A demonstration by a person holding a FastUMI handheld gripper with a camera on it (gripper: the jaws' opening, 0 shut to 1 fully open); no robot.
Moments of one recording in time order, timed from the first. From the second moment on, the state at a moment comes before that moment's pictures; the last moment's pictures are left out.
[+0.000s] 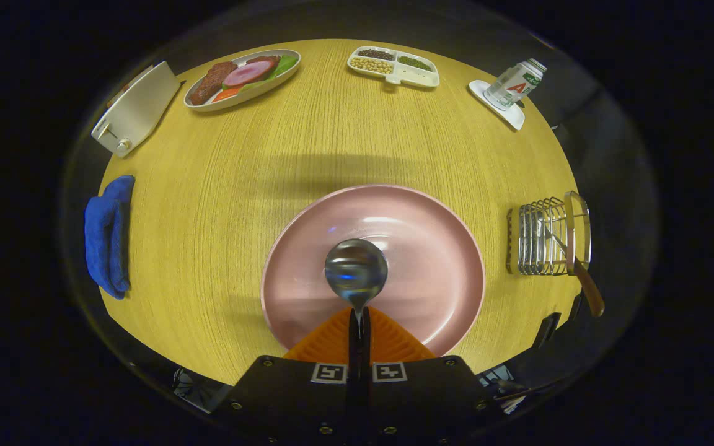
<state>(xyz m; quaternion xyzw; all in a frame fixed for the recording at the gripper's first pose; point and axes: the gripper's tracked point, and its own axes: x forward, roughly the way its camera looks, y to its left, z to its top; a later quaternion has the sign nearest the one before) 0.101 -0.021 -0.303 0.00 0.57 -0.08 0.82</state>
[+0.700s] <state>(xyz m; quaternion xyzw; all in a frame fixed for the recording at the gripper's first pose) 0.096 -0.158 -0.221 0.04 0.54 -0.21 0.82</state>
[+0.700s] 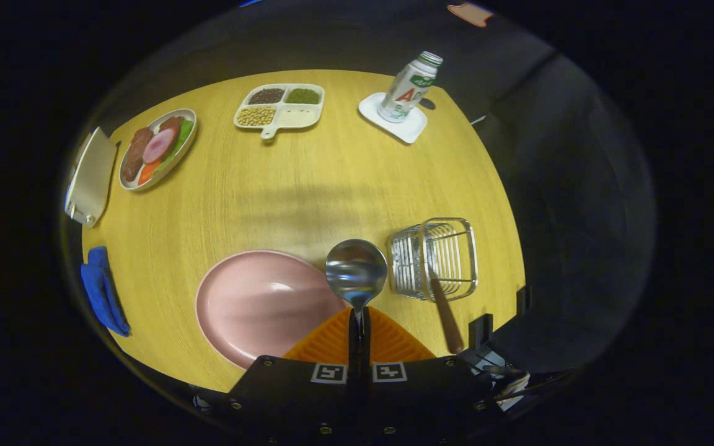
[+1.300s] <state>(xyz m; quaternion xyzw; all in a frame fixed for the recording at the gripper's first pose) 0.065 -0.242 -0.226 0.09 0.57 -0.25 0.78</state>
